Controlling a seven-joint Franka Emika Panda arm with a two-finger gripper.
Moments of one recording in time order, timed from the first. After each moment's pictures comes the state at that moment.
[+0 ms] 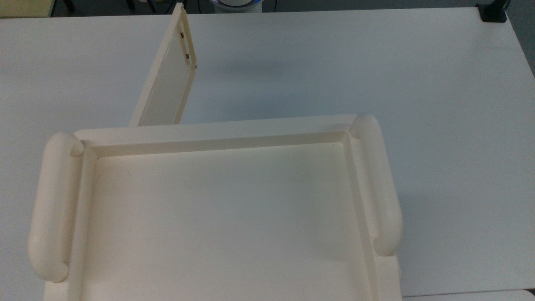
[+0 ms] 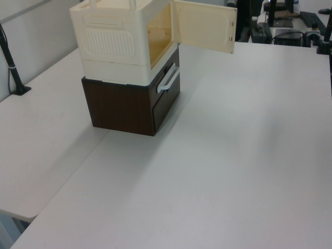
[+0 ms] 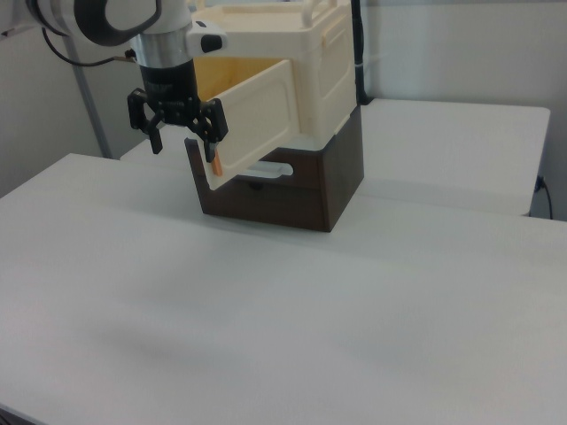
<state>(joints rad) -0.10 -0.03 -0.03 -1.58 0.13 1.59 -0.37</state>
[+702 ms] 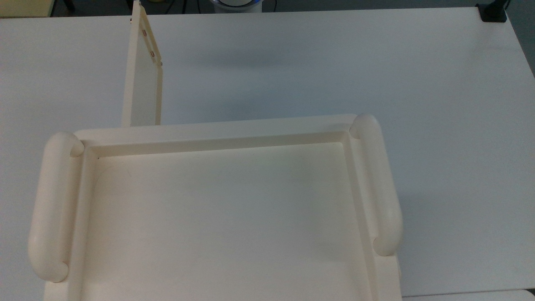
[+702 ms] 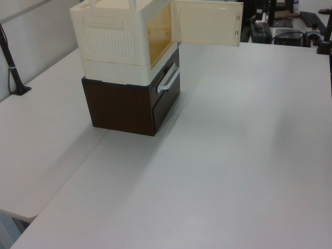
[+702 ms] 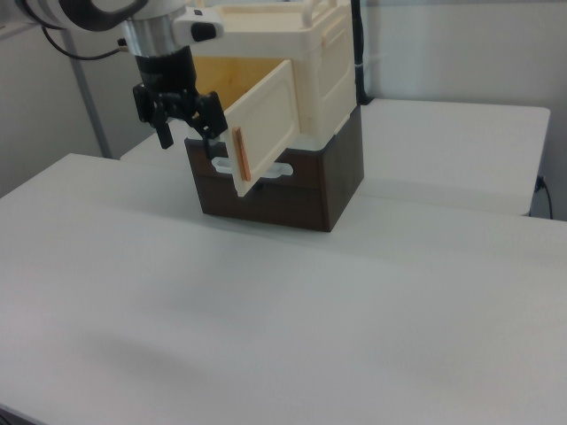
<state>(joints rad) -0.10 -0.06 -0.03 -1.56 0.02 1.56 -0.11</state>
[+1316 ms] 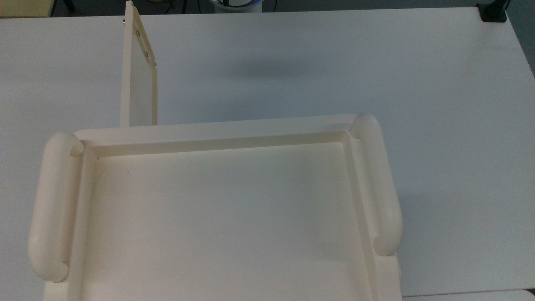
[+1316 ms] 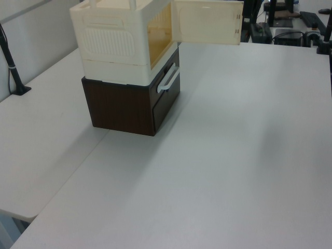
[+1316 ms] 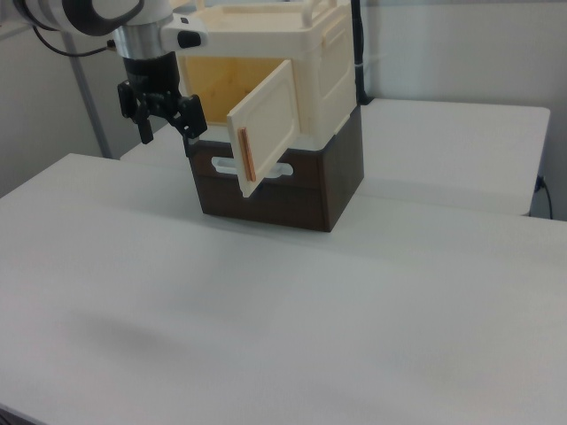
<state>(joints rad) -0.02 0.00 -0.03 -1.53 0.10 1.56 -0.05</state>
